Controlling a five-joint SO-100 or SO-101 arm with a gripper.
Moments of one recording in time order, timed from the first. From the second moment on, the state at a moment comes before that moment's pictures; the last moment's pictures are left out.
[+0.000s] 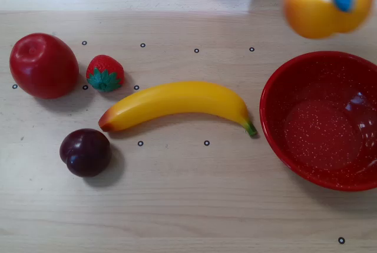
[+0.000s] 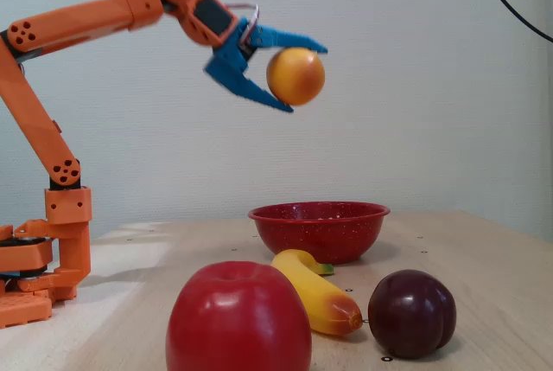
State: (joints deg) arm 22.4 111.9 94.9 51.9 -2.8
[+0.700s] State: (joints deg) arm 25.8 91.8 105.8 46.9 13.4
